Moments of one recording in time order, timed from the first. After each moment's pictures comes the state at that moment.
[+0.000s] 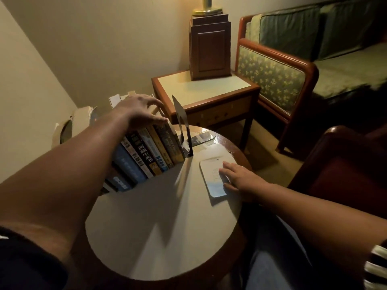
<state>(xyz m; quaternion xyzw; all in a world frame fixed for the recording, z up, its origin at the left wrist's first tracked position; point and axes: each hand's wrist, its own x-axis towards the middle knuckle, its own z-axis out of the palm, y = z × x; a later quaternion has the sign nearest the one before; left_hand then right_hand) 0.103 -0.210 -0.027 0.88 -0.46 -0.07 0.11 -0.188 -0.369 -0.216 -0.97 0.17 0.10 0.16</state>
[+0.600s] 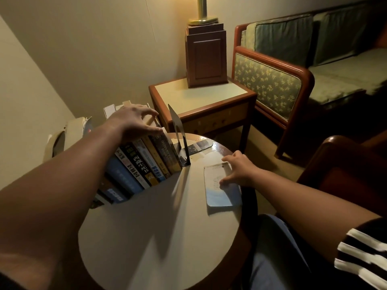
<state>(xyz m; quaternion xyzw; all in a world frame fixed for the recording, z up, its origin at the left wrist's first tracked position) 0.108 -0.212 -0.026 0.88 -0.47 -0.09 0.09 -0.148 -0.415 -0.210 -0.92 0.31 0.03 0.25</state>
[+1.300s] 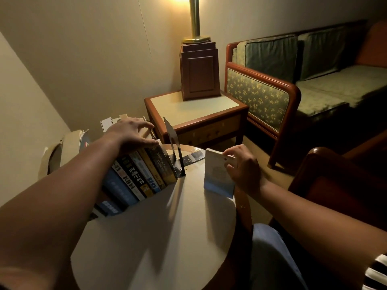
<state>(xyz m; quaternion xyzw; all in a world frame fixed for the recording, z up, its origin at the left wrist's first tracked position) 0.111 -0.212 -0.027 0.88 -0.47 -0.09 0.08 -0.178 -0.403 -0.168 -0.89 0.17 -0.38 0.20</state>
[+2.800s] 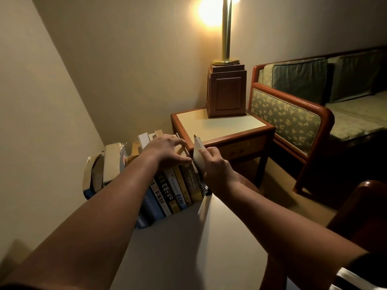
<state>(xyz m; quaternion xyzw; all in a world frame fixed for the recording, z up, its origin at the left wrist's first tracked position) 0.110 -0.210 -0.027 0.87 -0.48 -0.06 0.06 -0.049 -0.325 -0.110 -0.93 0.11 -0.31 0.14</state>
